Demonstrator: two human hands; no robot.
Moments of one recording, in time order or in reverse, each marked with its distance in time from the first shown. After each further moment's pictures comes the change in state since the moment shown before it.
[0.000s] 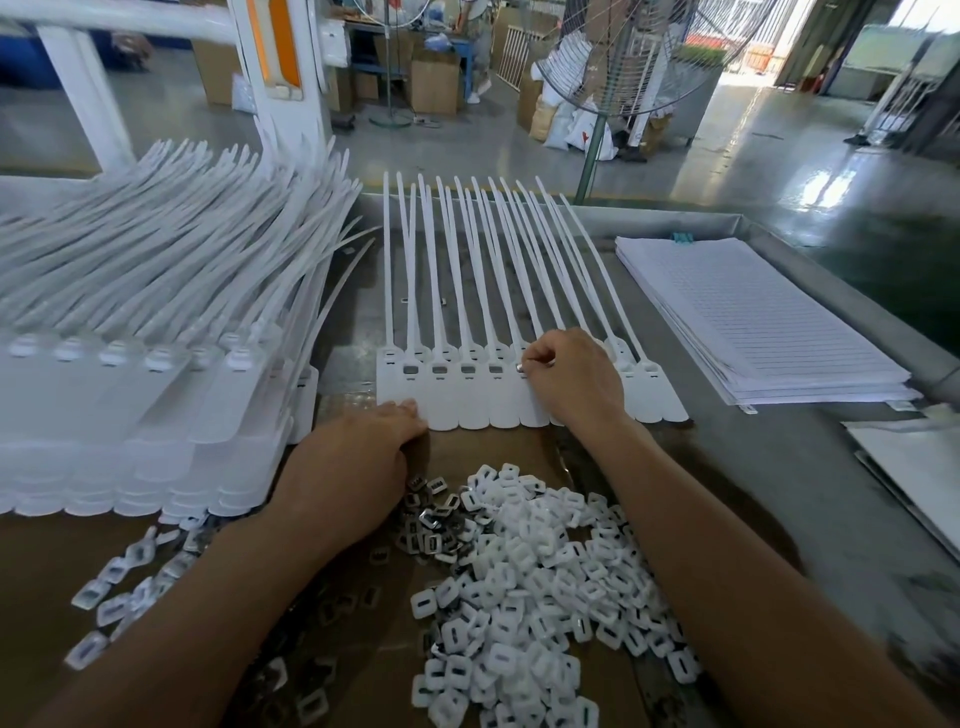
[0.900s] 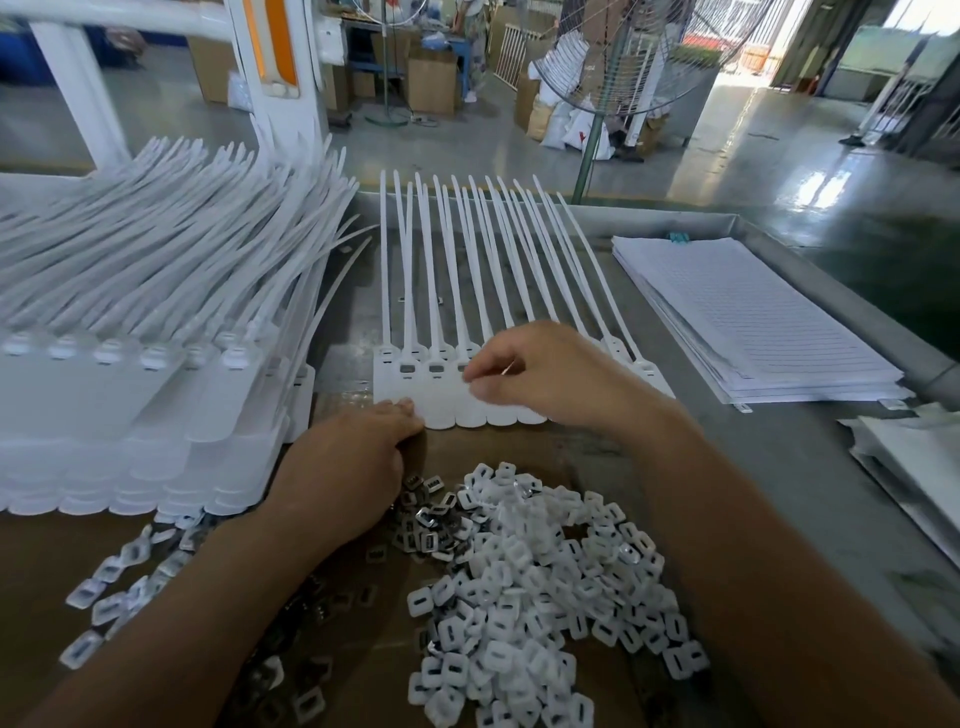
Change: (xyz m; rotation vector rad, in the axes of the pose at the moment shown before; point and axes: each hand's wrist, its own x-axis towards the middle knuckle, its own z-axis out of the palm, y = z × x) left_hand 0.002 0.000 0.000 -0.021 0.009 -0.019; right_hand -0.025 -0.050 -0.055 0.135 -0.482 -0.292
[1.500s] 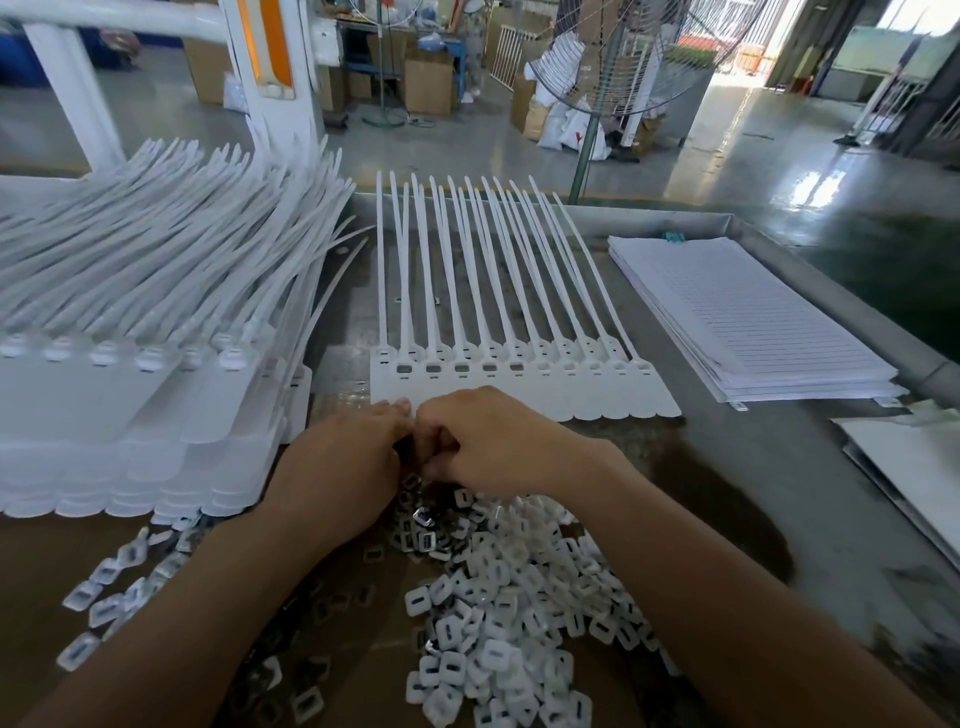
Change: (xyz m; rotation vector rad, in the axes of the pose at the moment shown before) left_hand -0.002 0.003 -0.003 0.015 0.017 0.028; right_hand -0.011 -0.027 0.038 -0.185 -0.231 -0.098
